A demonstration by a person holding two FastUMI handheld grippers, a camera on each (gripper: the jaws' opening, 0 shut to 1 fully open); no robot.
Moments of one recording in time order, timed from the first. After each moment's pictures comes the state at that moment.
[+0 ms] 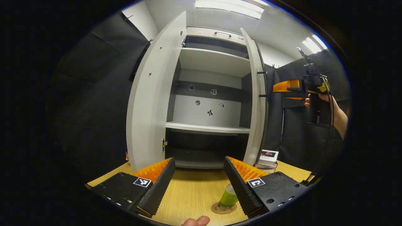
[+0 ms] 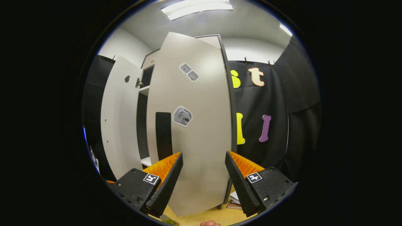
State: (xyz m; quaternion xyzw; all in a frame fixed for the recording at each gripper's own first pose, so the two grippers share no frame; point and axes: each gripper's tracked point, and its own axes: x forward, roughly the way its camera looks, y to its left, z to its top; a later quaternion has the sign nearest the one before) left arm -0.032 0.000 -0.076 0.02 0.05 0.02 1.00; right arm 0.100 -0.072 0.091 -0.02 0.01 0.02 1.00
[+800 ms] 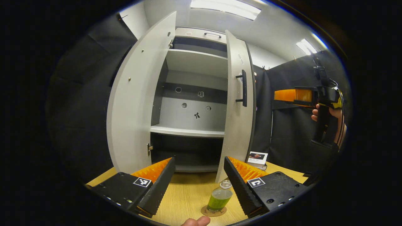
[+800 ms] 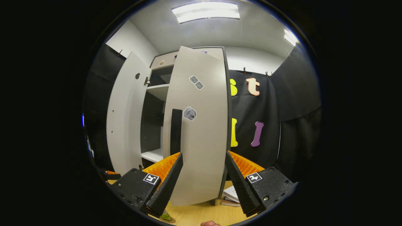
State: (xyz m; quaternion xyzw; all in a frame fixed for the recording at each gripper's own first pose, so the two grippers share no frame) left arm -0.020 -0.041 -0.055 0.03 0.05 -0.04 1.00; right arm 0.023 -0.064 0.060 -0.05 -0.02 -0.01 1.00
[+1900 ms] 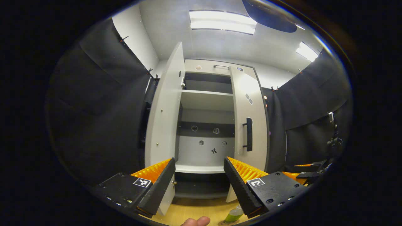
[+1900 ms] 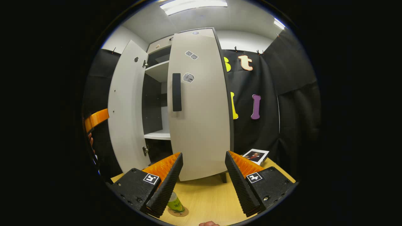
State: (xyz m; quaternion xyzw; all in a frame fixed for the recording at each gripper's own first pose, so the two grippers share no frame) left arm -0.036 0.031 0.099 0.07 -0.10 0.05 0.99; right arm 0.004 -0.038 -0.052 0.02 0.06 -0.02 1.00
